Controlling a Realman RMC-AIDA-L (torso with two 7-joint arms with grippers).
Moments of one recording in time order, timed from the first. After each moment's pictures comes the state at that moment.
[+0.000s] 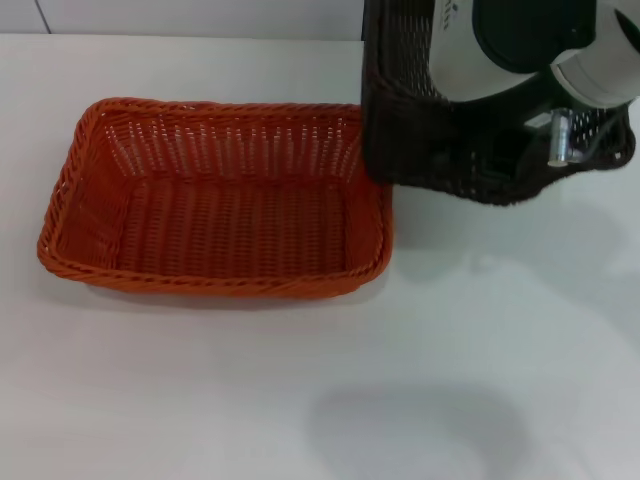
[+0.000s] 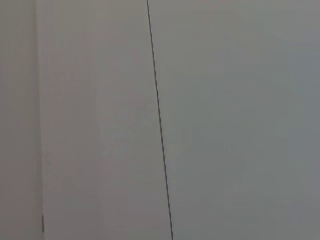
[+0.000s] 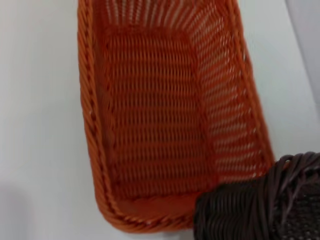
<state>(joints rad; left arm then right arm) -0.30 -2.04 1.29 0.20 -0.50 1.19 0.12 0.78 2.07 -1.59 -1.86 -2.65 -1.81 2.37</state>
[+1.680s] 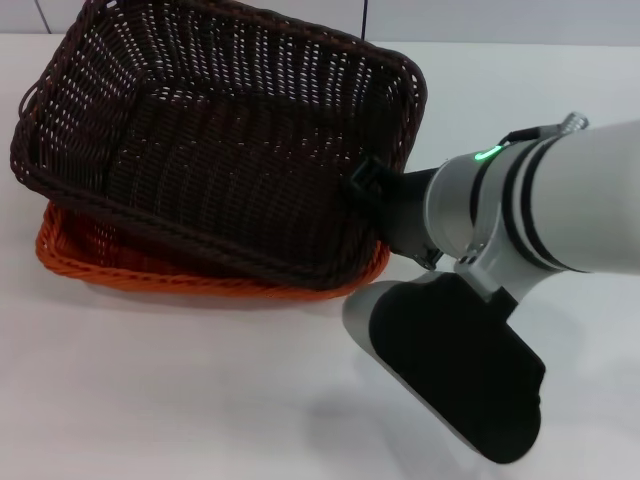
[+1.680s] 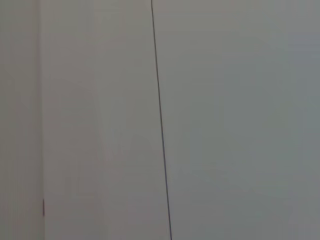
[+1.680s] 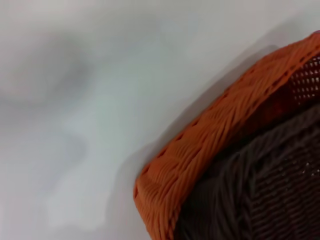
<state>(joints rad) -0.32 -2.06 1.27 0.20 -0.51 1.17 0.13 0.54 2.04 -2.19 -1.94 -2.92 -1.37 1.75</state>
